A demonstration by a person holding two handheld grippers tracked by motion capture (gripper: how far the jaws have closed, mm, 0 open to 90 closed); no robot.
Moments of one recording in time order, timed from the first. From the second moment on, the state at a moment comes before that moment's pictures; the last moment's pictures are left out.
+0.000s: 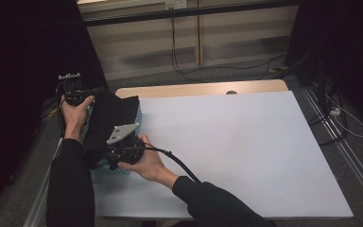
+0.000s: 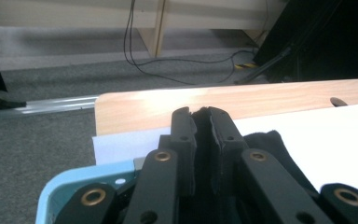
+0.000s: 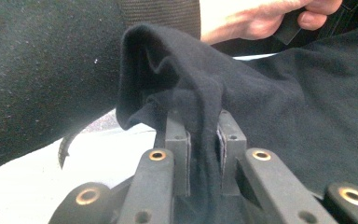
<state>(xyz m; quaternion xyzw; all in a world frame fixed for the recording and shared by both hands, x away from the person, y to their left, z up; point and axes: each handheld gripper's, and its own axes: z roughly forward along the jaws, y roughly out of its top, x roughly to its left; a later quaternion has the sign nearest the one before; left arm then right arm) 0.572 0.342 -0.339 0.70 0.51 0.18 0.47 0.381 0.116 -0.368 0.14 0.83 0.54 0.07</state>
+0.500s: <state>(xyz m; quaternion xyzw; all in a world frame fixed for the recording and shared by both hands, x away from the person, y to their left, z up) 0.573 0.345 -0.355 0.71 0.52 0.17 0.45 0.391 0.134 -0.385 0.15 0.84 0.52 0.06</state>
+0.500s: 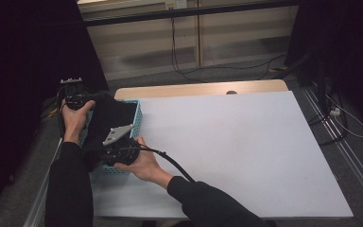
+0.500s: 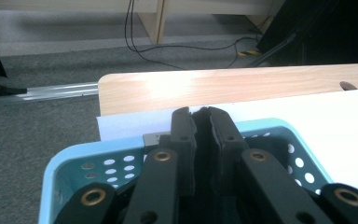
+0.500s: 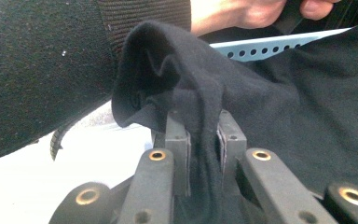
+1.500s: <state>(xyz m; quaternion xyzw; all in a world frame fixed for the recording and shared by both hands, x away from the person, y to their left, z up) 0.584 0.347 -0.389 0.74 0.54 0.20 0.34 0.403 0.140 -0.400 0.14 0.86 0.49 0.04</state>
